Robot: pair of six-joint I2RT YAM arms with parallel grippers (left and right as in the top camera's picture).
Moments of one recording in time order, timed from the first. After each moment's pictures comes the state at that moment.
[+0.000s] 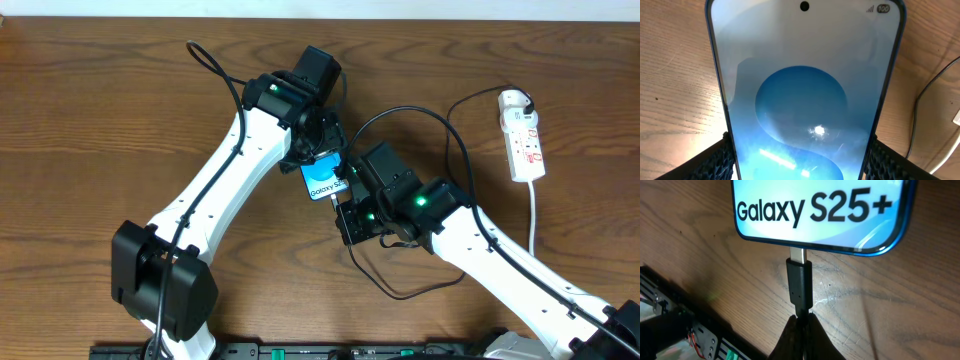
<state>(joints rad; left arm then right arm) -0.51 1.84 1.69 -1.15 0.11 -0.85 0.70 1.45 1.08 -0.77 -0.30 0.40</state>
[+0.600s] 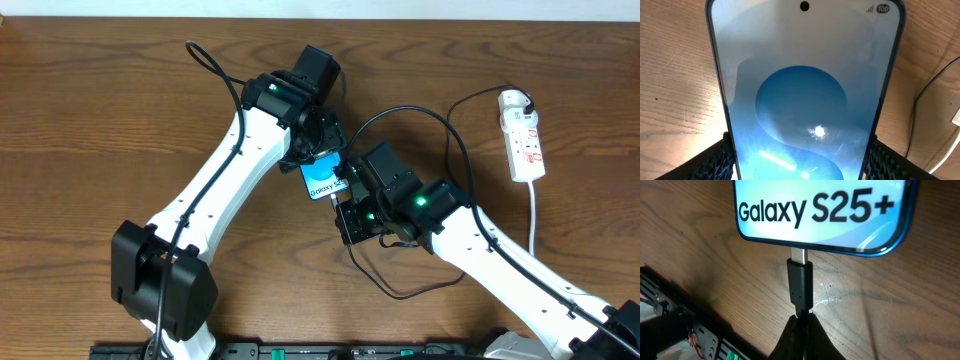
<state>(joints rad) -0.51 1.84 1.69 -1.15 0.11 -0.85 0.70 1.45 1.08 -0.76 -0.30 0.40</state>
